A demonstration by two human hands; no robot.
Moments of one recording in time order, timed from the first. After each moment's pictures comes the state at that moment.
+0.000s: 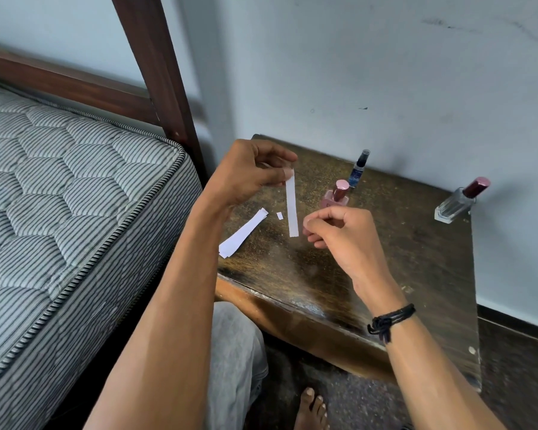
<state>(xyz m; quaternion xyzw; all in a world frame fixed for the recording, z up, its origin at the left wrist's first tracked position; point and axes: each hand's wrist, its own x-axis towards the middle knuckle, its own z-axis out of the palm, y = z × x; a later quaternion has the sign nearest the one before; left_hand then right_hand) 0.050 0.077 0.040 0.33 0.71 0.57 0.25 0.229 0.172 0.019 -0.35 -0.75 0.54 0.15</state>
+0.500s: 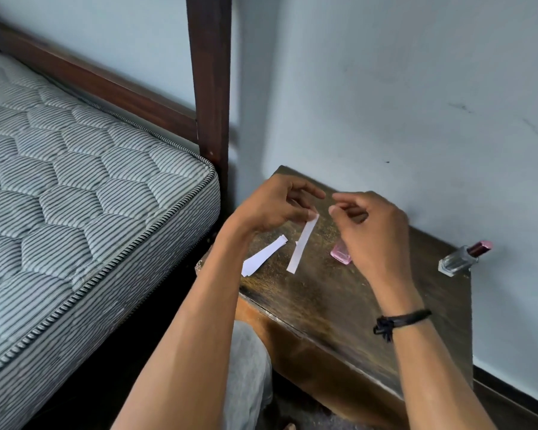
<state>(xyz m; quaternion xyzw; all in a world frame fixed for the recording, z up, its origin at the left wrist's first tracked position) 0.046 0.060 0.048 0.38 0.70 0.55 0.28 0.195 0.171 0.073 -0.25 -0.88 0.31 0.27</state>
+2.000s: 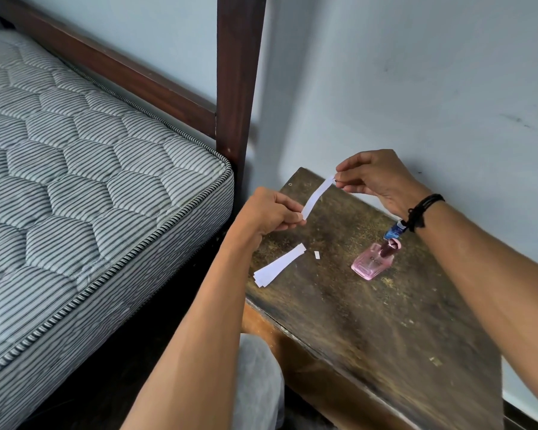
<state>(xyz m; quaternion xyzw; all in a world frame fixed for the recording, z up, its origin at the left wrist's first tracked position) 0.017 0.046 0.012 0.10 0.72 0.60 0.33 0.064 0.264 0.070 -0.27 -0.79 0.55 0.05</state>
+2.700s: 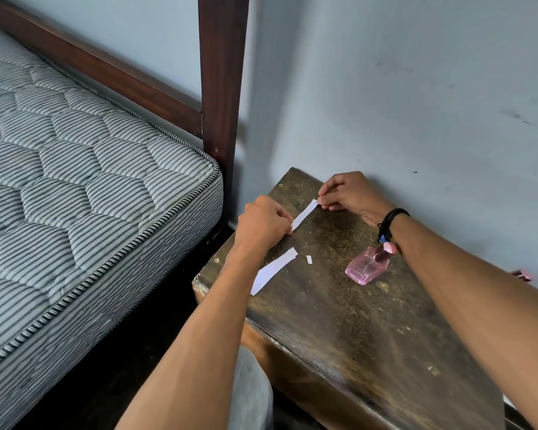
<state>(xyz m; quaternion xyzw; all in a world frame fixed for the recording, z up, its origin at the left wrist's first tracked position) 0.027 0.071 -0.004 0.10 0.87 0.44 0.22 0.047 0.286 0.007 -0.23 -0.85 0.48 -0.02</state>
